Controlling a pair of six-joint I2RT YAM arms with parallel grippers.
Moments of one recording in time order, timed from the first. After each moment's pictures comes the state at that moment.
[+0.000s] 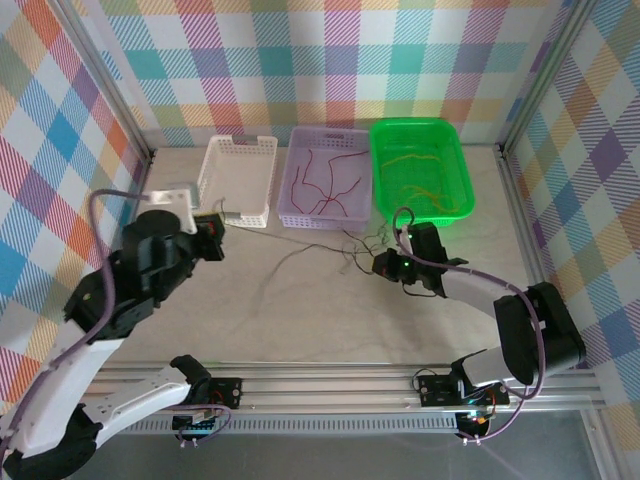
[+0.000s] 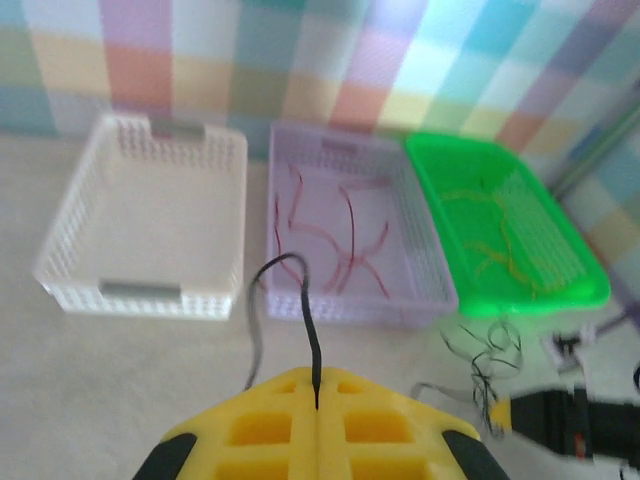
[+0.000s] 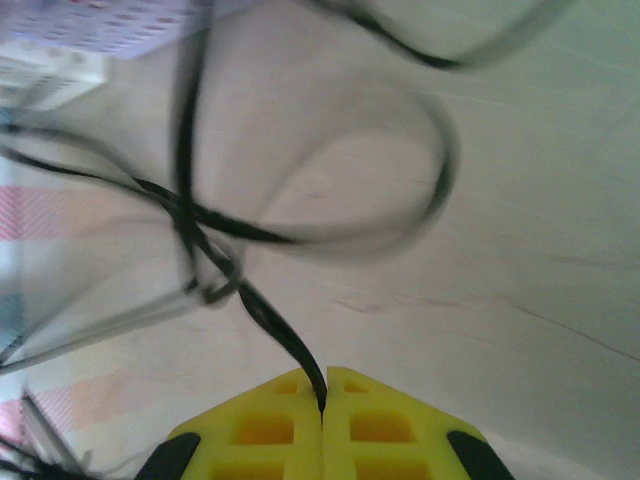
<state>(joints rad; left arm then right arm) -0.66 0.83 1.37 -0.91 -0.40 -0.43 0.36 1.40 0.59 -0.04 -0.46 0.67</state>
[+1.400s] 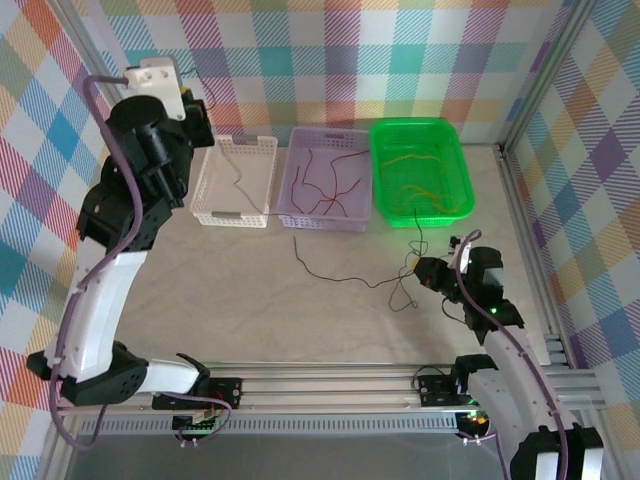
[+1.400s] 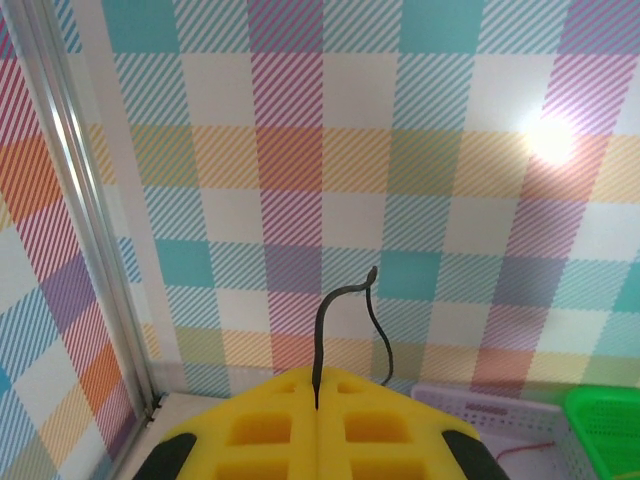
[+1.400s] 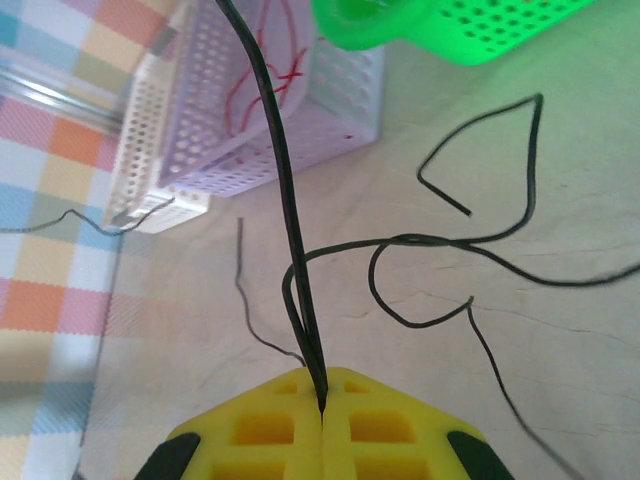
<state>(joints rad) -0.51 1.36 2.05 -0.70 -0.64 -0.03 0.08 0.71 0.40 -0.22 -0.54 0.66</state>
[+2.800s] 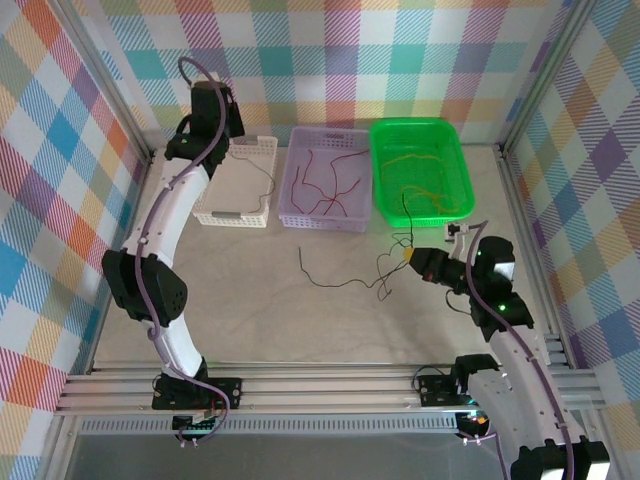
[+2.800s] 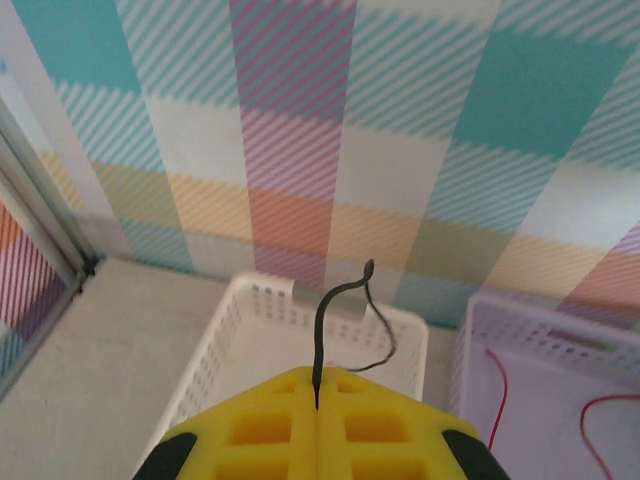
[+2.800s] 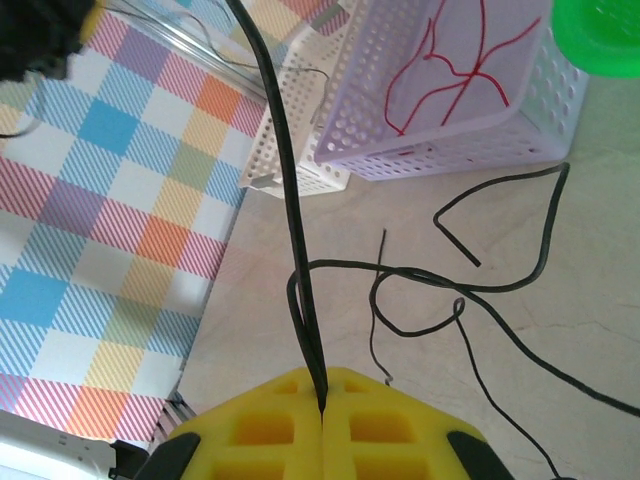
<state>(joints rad) -0.22 1.81 1.90 -0.51 -0.39 -0.24 0.10 0.69 0.54 -0.24 -0.75 0.66</state>
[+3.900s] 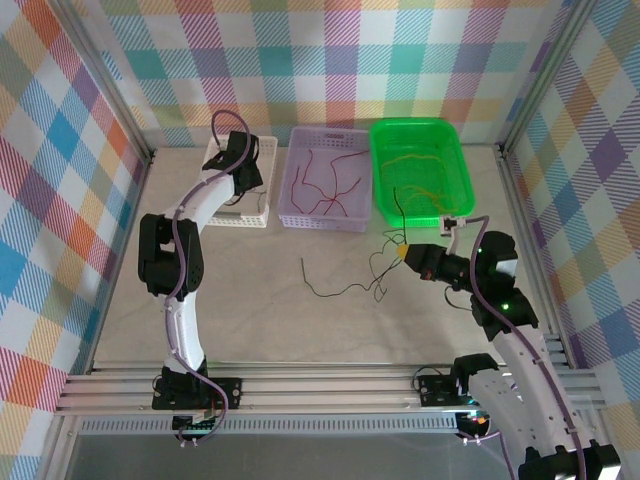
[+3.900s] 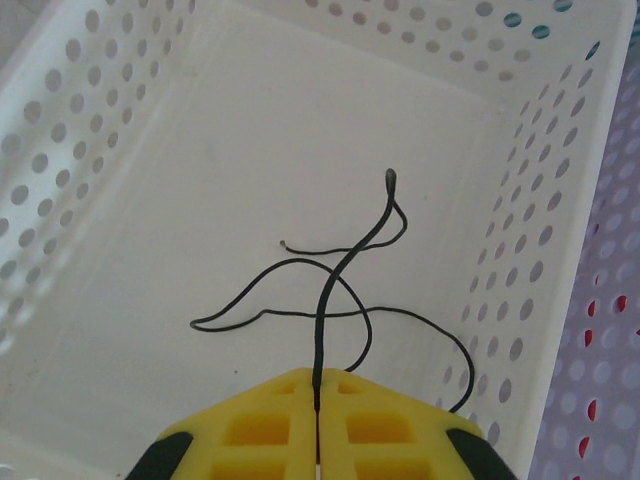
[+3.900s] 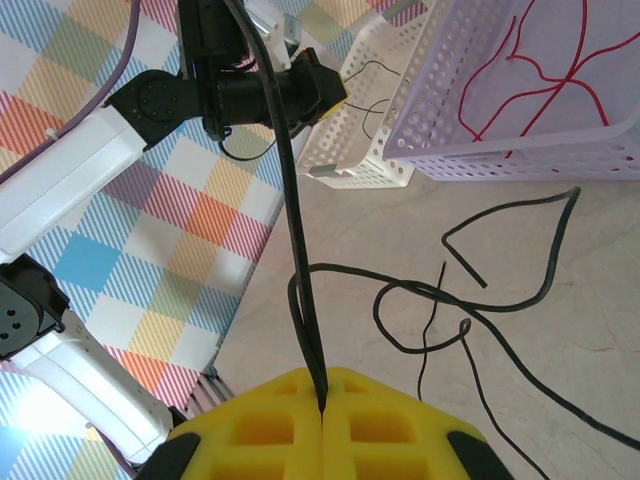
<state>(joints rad) -0.20 2.05 1.72 -0.57 -0.29 -0.46 0.17 0.69 0.61 -0.24 -0.78 0.67</state>
